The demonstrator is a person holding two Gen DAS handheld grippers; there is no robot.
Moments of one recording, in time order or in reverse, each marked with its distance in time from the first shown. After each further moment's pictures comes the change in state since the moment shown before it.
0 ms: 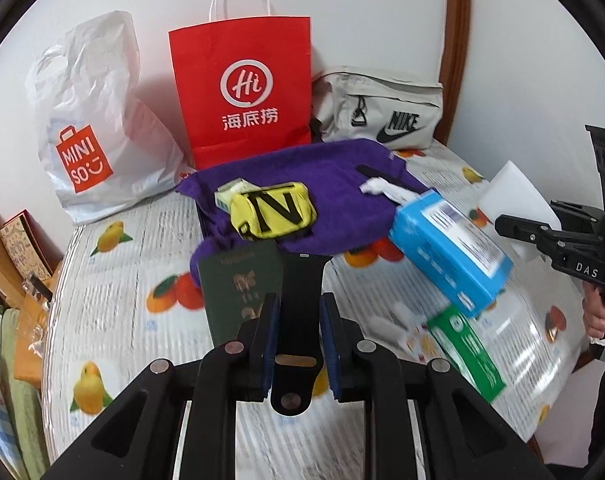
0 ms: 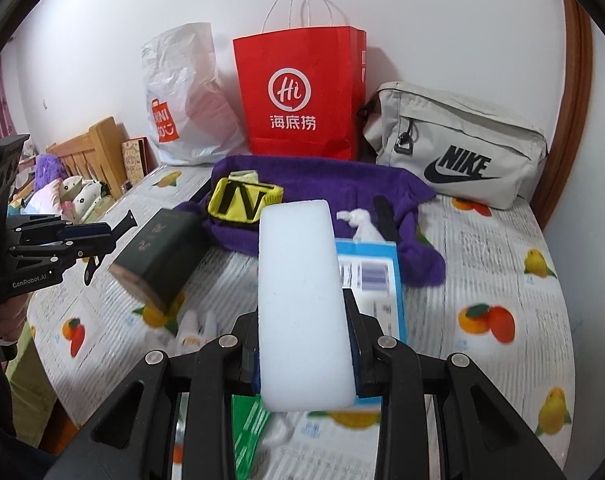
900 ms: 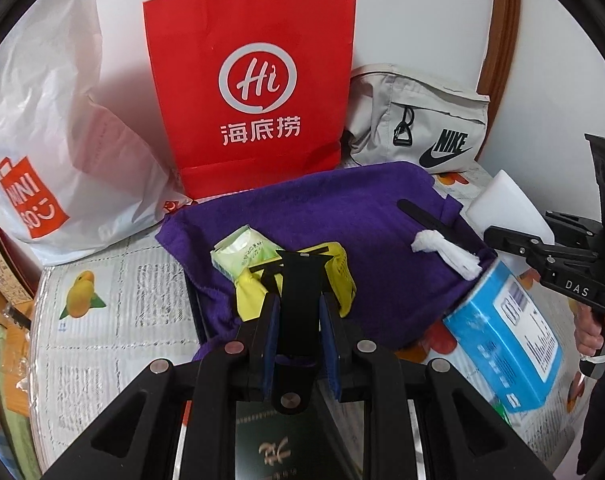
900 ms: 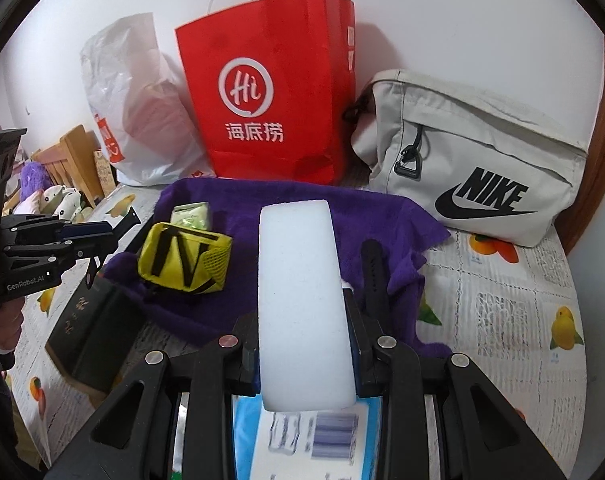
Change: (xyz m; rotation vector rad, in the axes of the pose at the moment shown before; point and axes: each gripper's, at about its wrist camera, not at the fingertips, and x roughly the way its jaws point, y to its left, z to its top) left arm 0.107 0.033 0.087 -0.037 0.063 -0.018; right arm 0.111 -0.043 0.080 0.017 0.057 -0.003
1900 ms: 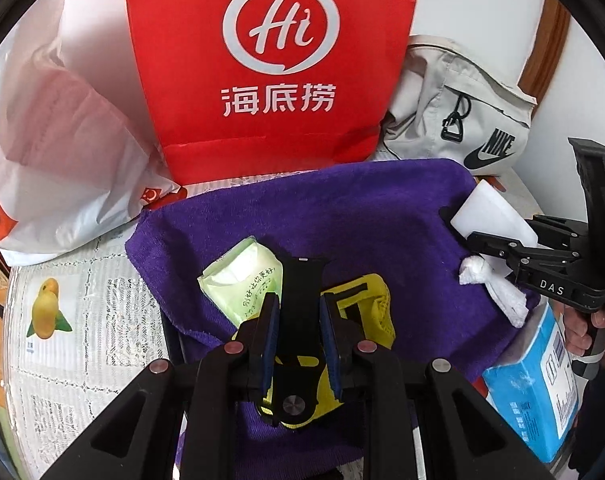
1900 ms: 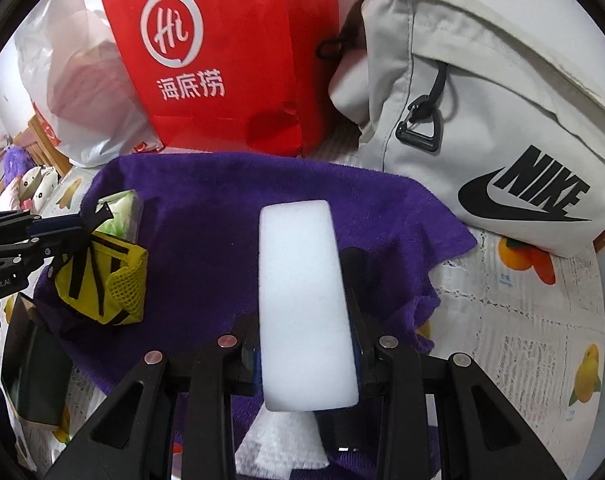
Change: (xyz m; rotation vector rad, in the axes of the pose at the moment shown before) left arm 0.076 0.020 0.034 -0.076 0.115 -0.006; right arm 0.102 -0.035 0.036 0.004 0.190 -0.010
